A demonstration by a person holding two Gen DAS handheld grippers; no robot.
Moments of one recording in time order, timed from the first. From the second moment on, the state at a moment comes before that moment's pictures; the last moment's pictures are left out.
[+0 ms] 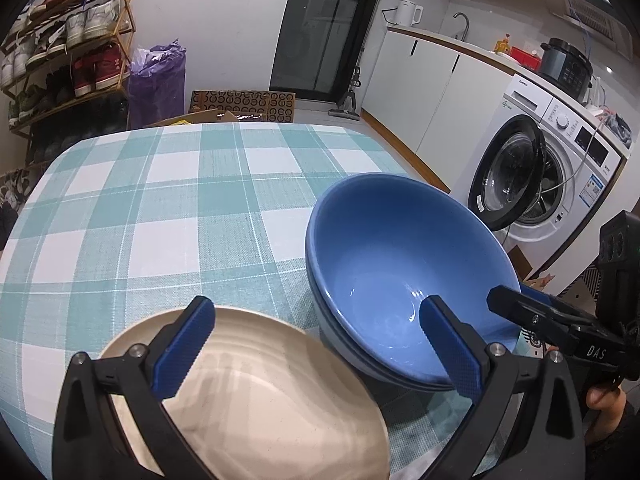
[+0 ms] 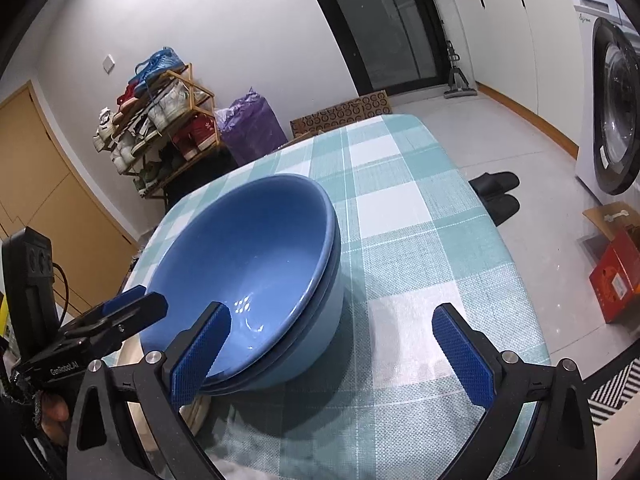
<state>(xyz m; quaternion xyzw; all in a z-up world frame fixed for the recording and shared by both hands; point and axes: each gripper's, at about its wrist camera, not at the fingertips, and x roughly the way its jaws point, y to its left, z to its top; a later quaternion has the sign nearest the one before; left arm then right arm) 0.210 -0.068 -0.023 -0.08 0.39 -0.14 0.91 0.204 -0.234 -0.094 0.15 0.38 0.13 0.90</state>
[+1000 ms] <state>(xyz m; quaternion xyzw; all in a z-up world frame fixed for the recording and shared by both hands) 0.213 -0.070 -0.028 -0.11 0.41 -0.17 0.89 0.206 -0.217 -0.089 0.17 0.37 0.19 0.89</state>
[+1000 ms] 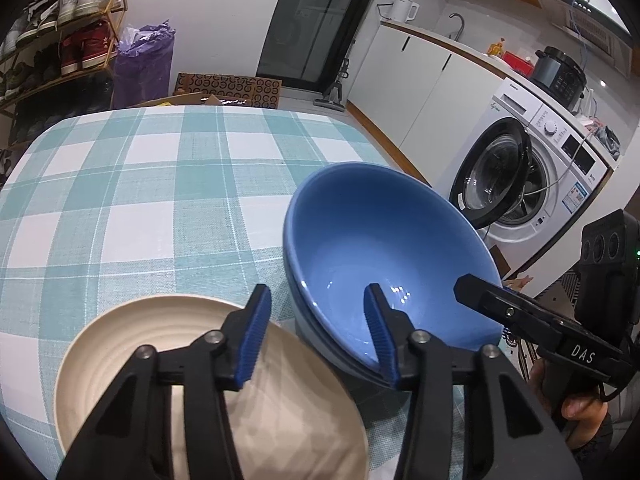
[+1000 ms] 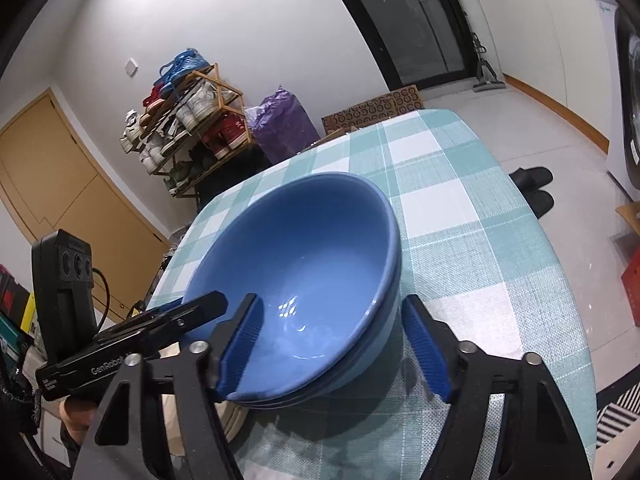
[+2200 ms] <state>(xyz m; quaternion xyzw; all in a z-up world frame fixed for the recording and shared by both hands) 0.207 -0.083 -0.020 -0.08 0.39 -0.17 0.90 0.192 -0.223 -0.092 0.16 0.36 0.15 0.90</state>
